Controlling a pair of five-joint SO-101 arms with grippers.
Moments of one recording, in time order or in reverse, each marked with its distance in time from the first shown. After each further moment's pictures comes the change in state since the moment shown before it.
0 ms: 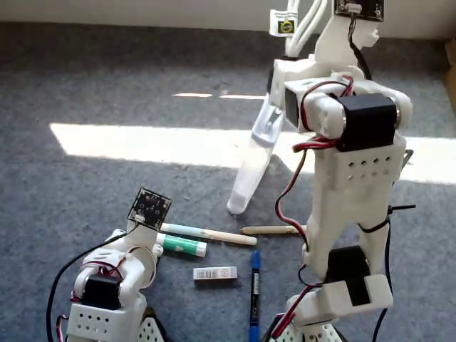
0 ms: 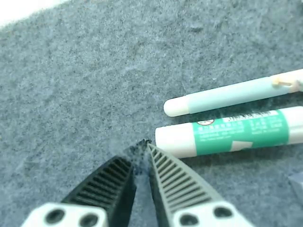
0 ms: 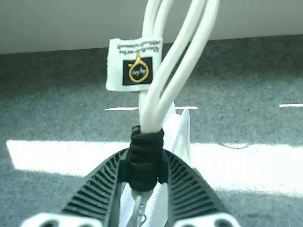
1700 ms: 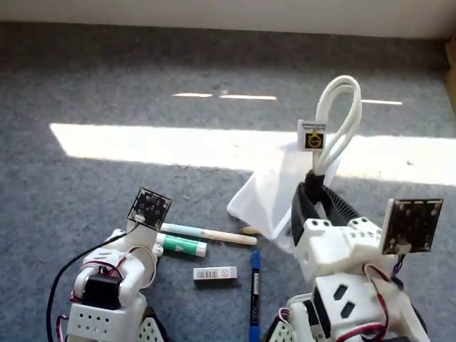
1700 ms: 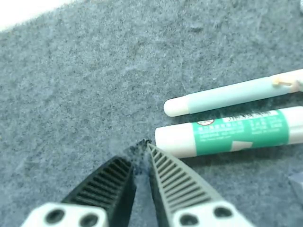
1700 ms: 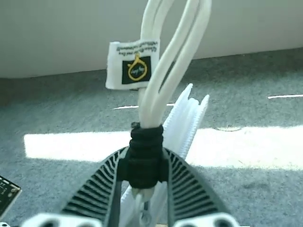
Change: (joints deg) left arm 0.0 0.0 0.0 0.0 0.0; right arm 0.4 -84.6 89.1 -19.3 0.2
